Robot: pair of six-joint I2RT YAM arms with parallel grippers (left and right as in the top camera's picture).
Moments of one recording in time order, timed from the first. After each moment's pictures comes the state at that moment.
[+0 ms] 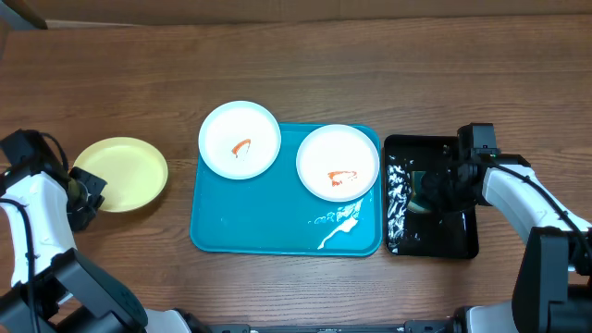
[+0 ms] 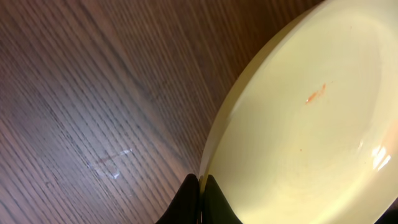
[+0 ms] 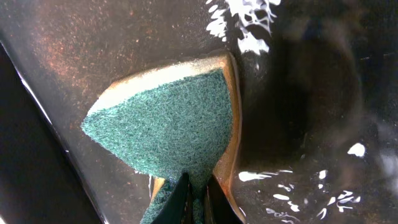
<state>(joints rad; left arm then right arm) 0.65 1.63 1.19 -0.93 -0.06 -0.51 -0.04 1.63 0.86 -0.66 -0.23 0.36</state>
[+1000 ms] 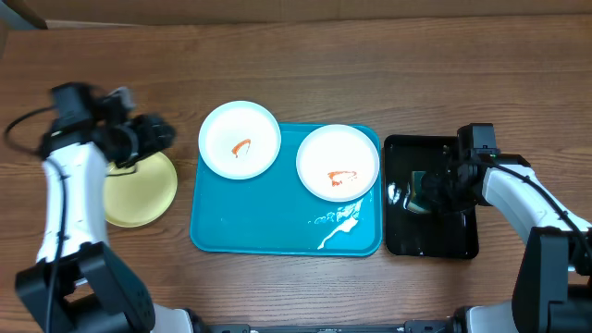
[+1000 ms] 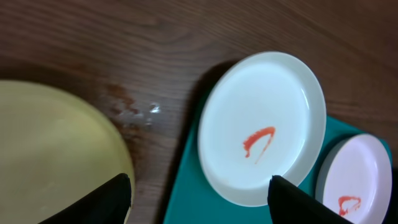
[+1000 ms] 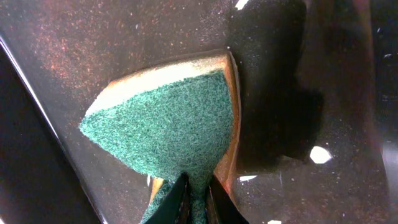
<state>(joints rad) 0.32 1.65 1.28 -0.77 0.40 -0.08 -0.04 1.63 0.86 -0.67 -0.23 0.35</state>
